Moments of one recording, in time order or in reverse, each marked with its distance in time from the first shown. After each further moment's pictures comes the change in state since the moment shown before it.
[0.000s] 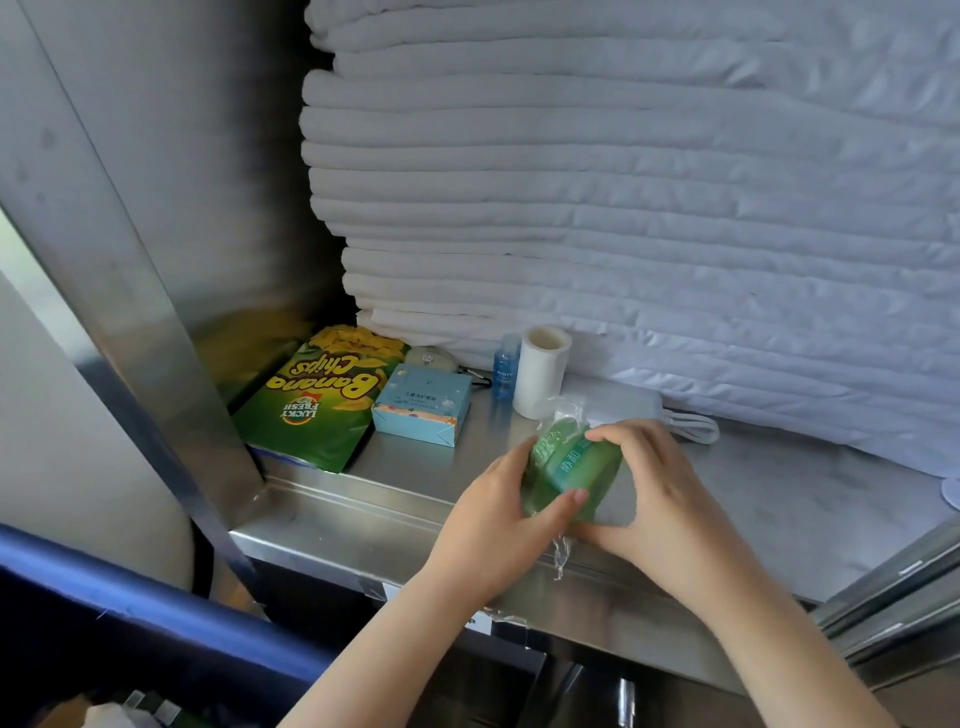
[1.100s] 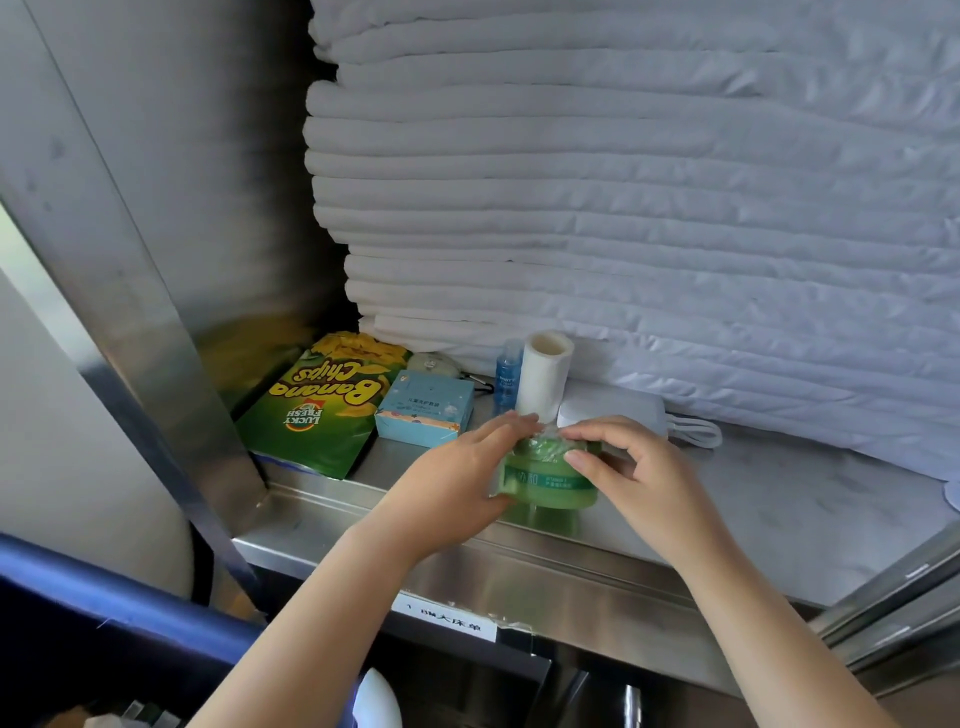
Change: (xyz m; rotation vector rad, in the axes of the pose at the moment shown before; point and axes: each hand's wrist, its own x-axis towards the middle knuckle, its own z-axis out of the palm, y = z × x) left_hand 0.028 -0.019 -0.051 0.442 -0.180 0.256; right_hand 0.030 0.013 0.021 0.504 0.005 0.095
